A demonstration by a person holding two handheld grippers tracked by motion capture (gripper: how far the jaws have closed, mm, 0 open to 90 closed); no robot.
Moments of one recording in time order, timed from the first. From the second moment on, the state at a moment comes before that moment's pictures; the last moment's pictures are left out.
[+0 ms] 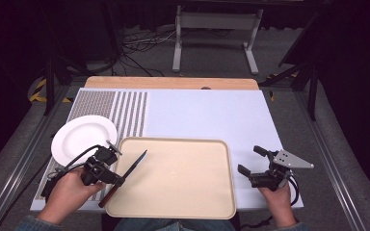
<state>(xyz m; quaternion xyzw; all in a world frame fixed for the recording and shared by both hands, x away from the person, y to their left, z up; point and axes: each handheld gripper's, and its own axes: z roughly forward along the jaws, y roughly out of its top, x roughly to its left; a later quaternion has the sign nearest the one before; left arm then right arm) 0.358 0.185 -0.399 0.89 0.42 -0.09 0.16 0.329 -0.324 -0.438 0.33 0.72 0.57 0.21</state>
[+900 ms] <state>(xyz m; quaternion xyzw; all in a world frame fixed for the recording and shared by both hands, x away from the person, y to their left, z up) 0.370 0.170 -0.415 0.89 0.43 -0.10 0.15 0.329 -0.324 -0.438 0.34 0.72 0.58 0.21</state>
